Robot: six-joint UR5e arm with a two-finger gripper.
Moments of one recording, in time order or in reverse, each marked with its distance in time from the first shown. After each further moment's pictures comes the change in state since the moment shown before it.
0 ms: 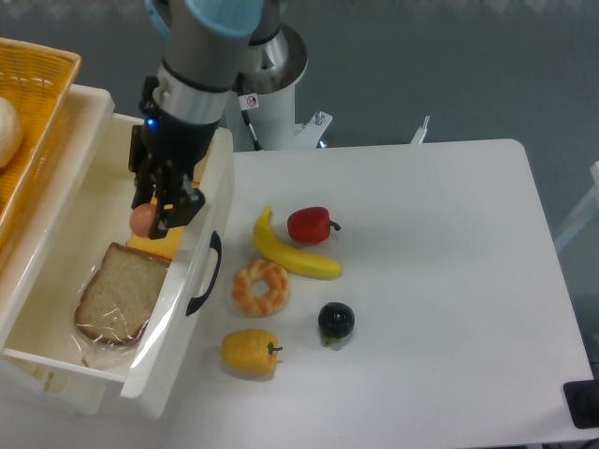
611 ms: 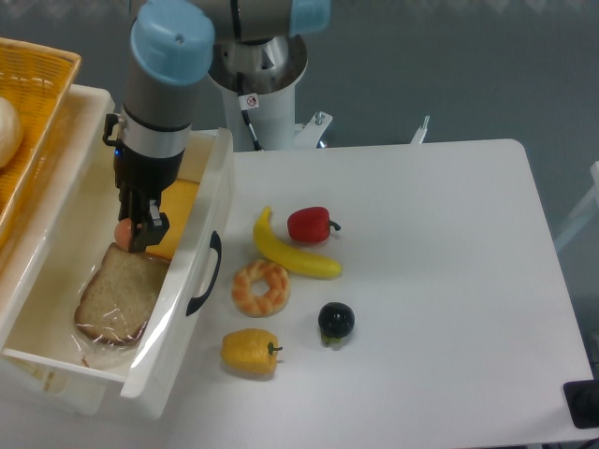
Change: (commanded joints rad) arm -0.098 -0.049 -0.008 0.000 0.134 0.034
